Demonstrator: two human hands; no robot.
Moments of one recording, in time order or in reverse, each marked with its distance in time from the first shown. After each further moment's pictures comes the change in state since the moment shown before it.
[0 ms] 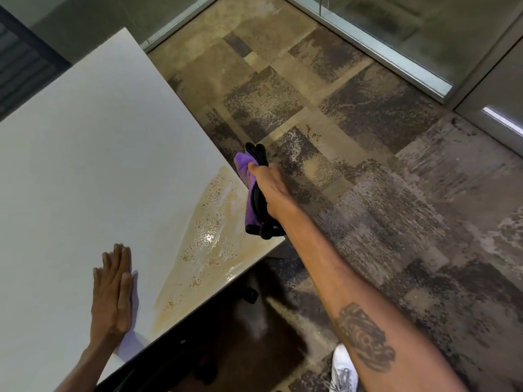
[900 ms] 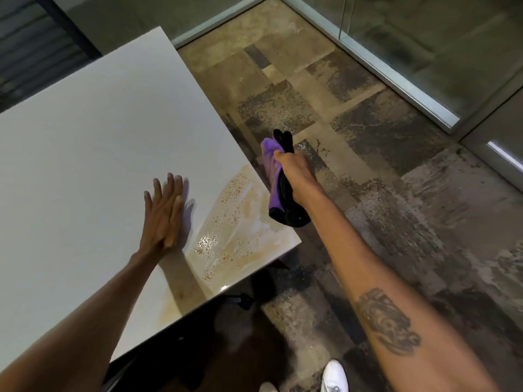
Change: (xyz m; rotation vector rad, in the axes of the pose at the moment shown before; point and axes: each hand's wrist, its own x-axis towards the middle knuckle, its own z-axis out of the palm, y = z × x) left_hand 0.119 0.073 0.007 -0.008 -0.024 0.116; right_hand 0.004 -0.029 -0.003 -0.067 0.019 -0.102
